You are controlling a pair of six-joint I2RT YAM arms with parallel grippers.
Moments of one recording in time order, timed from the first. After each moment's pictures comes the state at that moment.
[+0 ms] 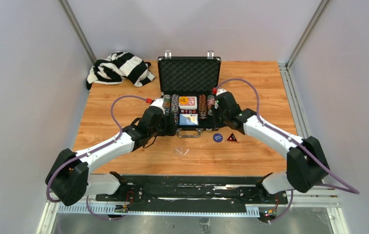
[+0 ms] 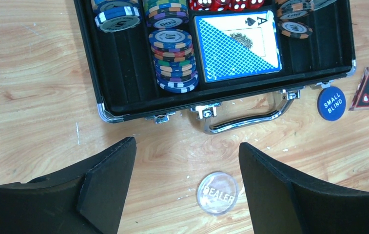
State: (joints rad) left arm -0.65 1.23 0.68 -0.11 -0.16 -0.50; right arm 0.59 1.38 0.90 -0.38 0.11 0.22
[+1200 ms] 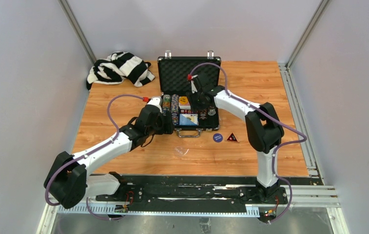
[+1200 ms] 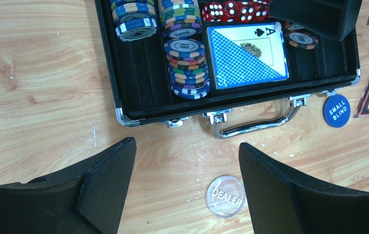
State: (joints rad) left arm -0.61 1.20 0.68 -0.13 -0.16 -0.48; right arm 0.59 2.00 1.53 -0.46 0.01 0.10
